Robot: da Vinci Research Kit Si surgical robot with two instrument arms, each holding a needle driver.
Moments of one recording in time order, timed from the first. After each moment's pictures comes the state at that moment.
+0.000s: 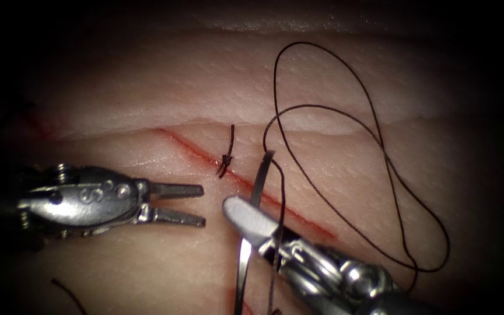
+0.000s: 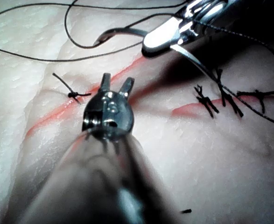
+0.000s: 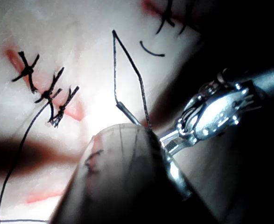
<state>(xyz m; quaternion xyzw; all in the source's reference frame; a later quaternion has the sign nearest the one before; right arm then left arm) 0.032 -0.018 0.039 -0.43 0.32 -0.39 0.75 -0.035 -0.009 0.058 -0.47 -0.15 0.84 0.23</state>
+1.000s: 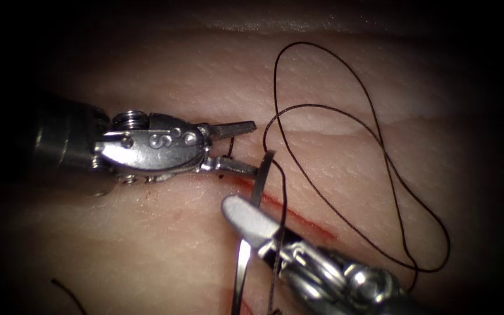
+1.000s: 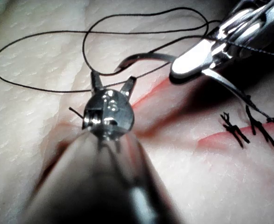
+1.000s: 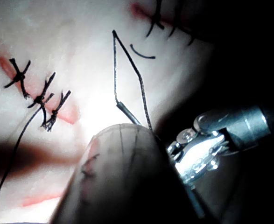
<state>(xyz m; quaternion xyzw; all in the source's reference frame) 0.032 -0.018 0.038 -0.43 0.34 -0.35 0.76 -0.040 -0.006 0.062 -0.47 -0.13 0.85 0.20</state>
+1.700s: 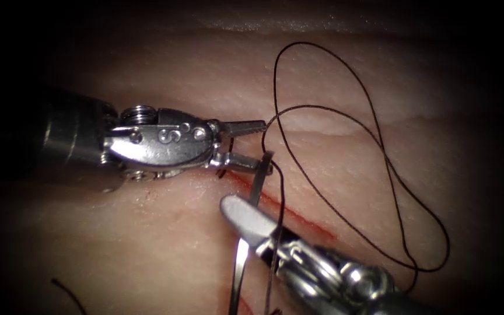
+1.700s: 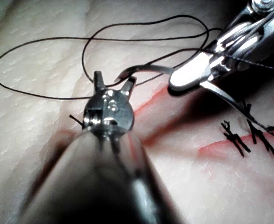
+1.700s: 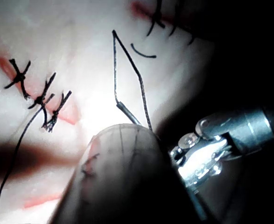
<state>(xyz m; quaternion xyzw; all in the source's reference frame) 0.032 -0.018 0.039 -0.43 0.34 -0.34 0.77 -0.041 -0.005 0.062 -0.48 -0.14 0.84 0.20</state>
